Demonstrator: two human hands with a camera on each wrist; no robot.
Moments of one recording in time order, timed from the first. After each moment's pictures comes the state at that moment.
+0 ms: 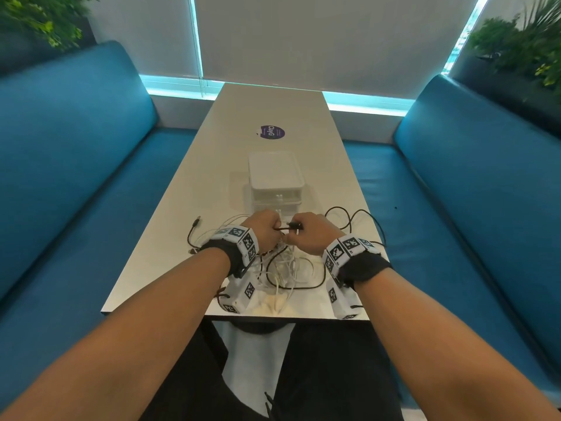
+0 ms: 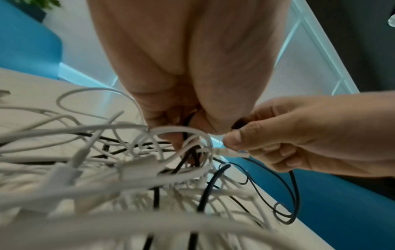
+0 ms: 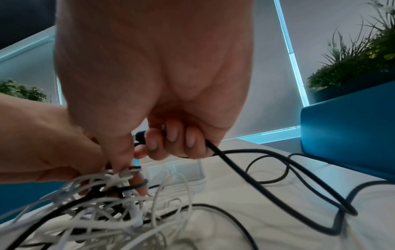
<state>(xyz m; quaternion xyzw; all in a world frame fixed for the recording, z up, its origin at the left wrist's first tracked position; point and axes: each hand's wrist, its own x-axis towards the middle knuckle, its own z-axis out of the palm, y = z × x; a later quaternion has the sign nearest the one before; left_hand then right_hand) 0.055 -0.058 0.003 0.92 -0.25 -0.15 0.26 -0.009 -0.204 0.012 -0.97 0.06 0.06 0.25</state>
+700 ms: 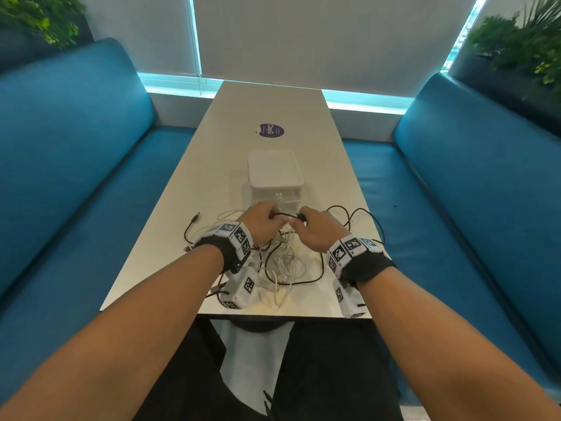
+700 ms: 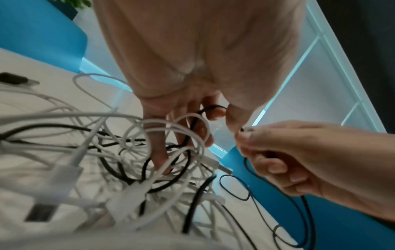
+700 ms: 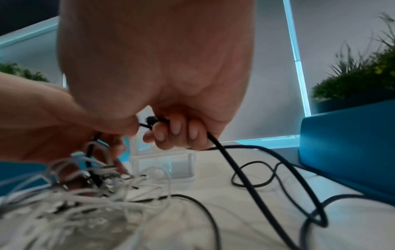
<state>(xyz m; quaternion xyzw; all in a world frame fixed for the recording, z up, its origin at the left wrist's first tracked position) 0.063 -0.054 -0.001 0.89 -0.25 -0.11 0.37 -0.011 -0.214 0.011 -0.97 0.08 0.01 0.21</state>
